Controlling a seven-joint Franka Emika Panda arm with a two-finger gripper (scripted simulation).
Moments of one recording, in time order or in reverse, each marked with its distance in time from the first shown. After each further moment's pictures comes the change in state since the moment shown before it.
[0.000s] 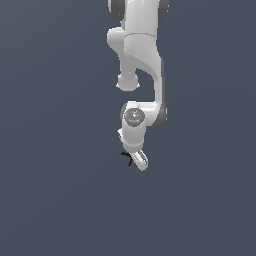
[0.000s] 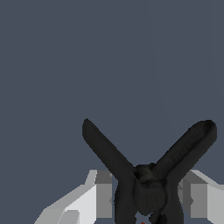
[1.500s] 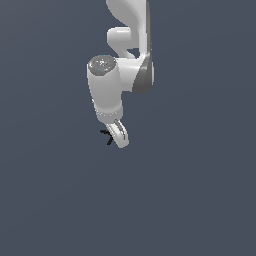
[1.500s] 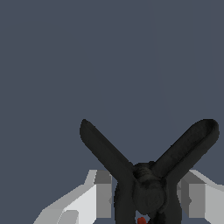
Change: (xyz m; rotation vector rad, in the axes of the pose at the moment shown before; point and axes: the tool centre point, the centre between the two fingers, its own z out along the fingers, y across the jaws) arm 0.062 0.057 -0.160 0.001 -0.001 0.002
